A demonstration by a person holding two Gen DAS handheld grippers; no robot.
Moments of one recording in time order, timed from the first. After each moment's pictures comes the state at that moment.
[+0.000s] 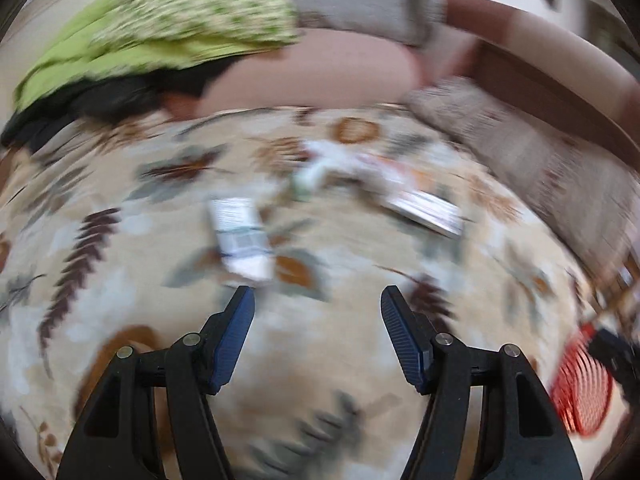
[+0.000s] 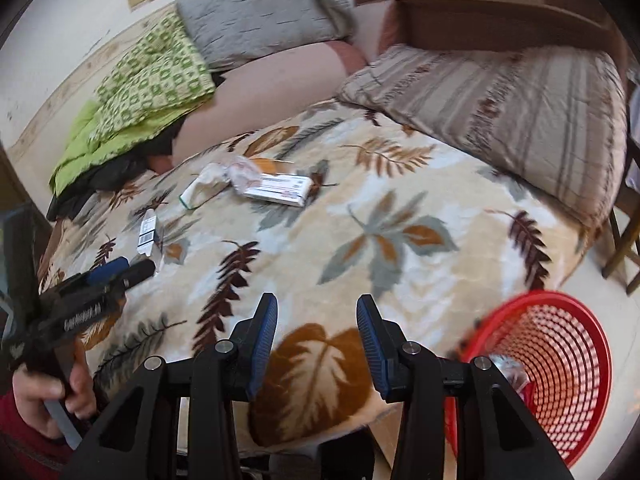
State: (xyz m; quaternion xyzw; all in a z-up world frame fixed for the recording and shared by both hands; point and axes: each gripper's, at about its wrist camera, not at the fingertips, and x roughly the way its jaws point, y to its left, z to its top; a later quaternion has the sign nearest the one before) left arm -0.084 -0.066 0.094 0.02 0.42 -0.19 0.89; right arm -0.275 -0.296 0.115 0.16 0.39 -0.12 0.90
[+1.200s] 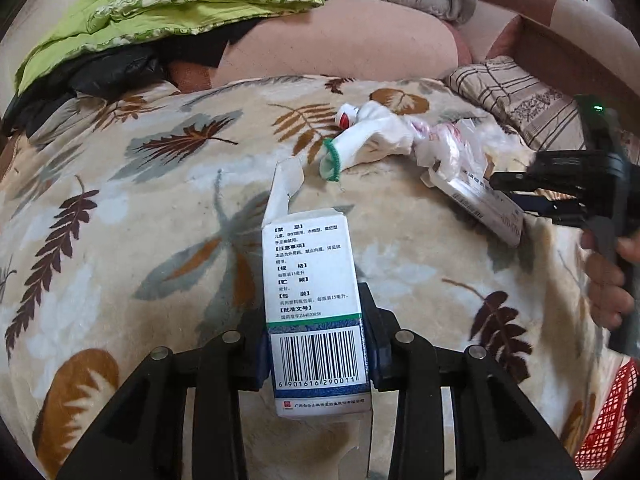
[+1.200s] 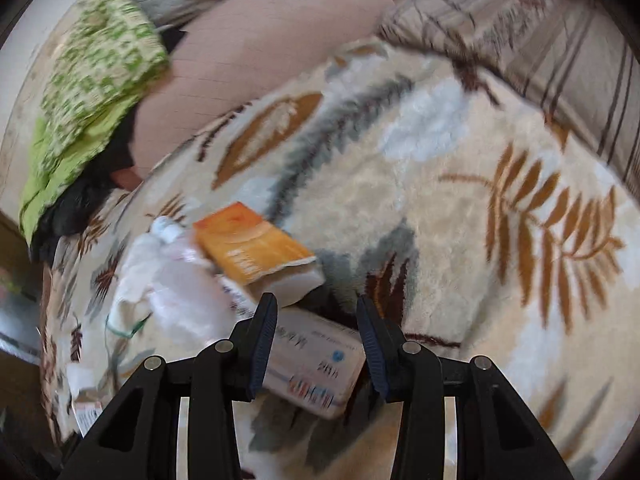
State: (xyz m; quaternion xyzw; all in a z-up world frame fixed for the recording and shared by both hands) left arm -0.036 -0.095 0.028 0.04 0.43 -0.15 0.89; right arm 0.013 -0.395 0.005 0.26 0.48 -0.04 0.84
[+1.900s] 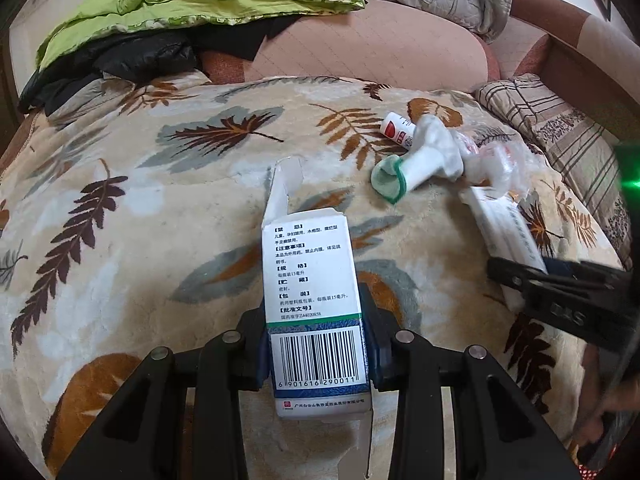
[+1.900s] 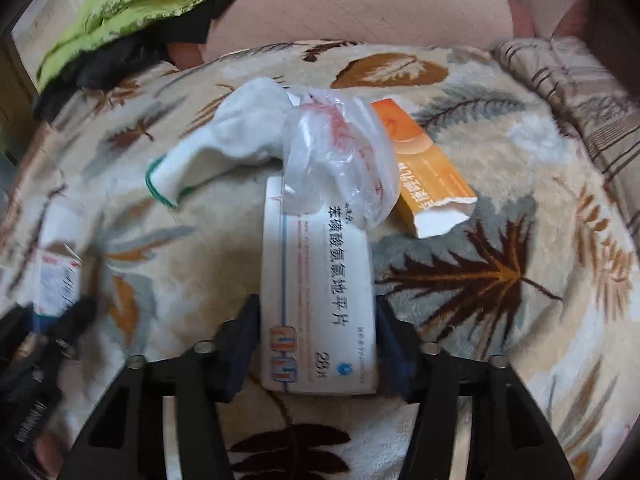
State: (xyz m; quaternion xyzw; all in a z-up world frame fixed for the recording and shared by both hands) left arm -0.025 -0.062 0.026 0.02 0.44 -0.12 0.89; right arm -0.003 -0.262 0.005 0.04 0.51 0.00 0.86
